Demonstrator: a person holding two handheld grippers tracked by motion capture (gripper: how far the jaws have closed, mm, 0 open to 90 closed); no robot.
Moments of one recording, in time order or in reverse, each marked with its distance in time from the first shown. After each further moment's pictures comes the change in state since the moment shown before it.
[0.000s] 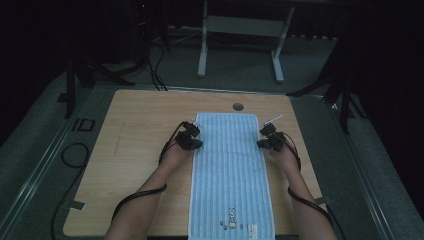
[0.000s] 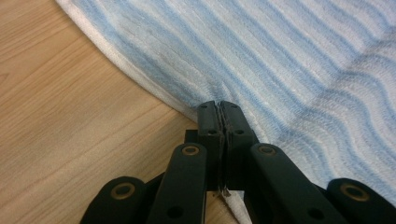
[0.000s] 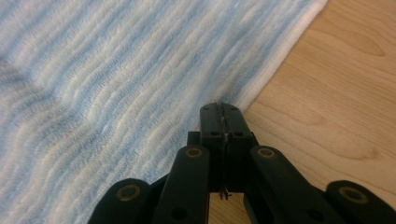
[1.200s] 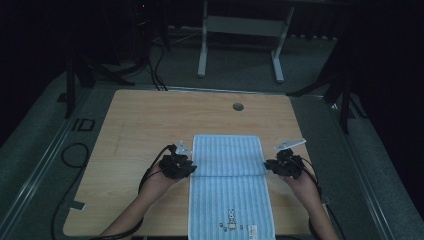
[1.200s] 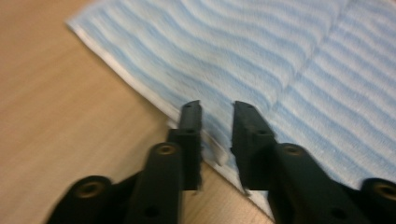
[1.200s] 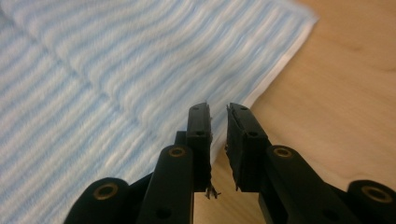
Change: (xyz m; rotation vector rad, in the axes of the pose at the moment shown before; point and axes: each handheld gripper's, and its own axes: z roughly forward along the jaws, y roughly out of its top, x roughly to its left) left arm -0.050 -0.068 -0.088 -0.093 -0.083 0.092; right arm 0.044 -0.078 -0.085 -0.151 0.091 -0.057
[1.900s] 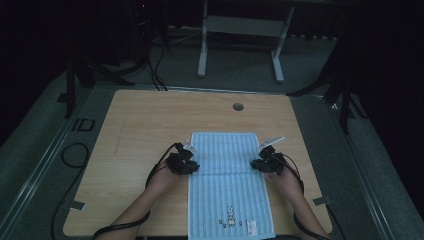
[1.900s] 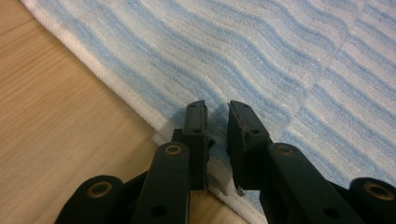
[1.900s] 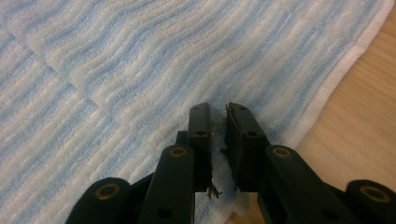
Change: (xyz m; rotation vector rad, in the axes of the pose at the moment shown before) left arm 0.019 0.000 0.046 0.103 -0.016 -0.017; right arm 0.006 0.017 0.062 0.098 0.048 -0.025
